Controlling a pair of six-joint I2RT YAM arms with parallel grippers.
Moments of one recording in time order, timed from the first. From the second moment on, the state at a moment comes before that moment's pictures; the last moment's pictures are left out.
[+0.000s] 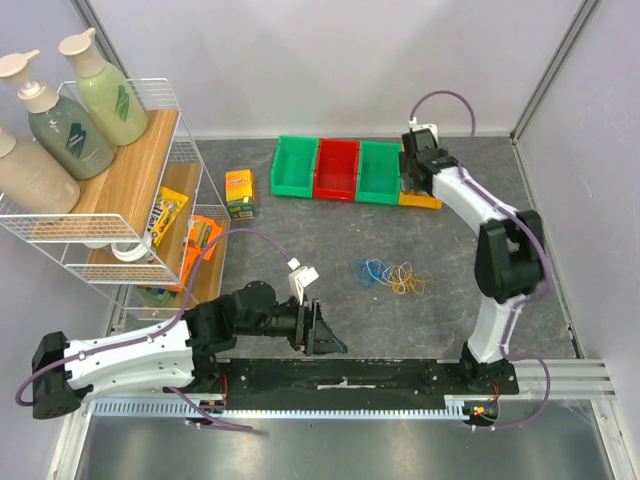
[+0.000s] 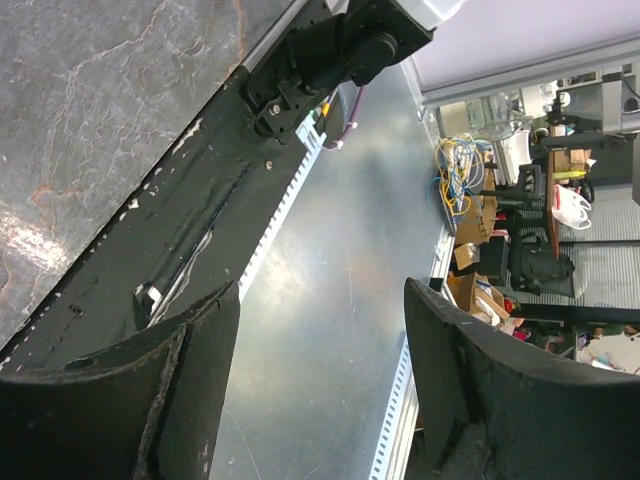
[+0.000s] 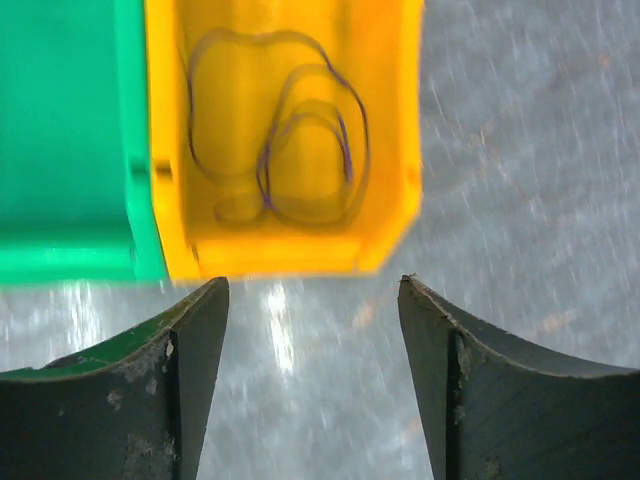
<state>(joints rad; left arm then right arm) -1.19 0.77 0.50 -0.06 0.29 -0.94 0.28 1.97 1.59 -0.47 0.48 0.11</state>
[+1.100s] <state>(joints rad) -1.21 0.85 0.50 0.00 0.23 -0.94 0.61 0.88 0.63 -0.61 0.34 0.66</state>
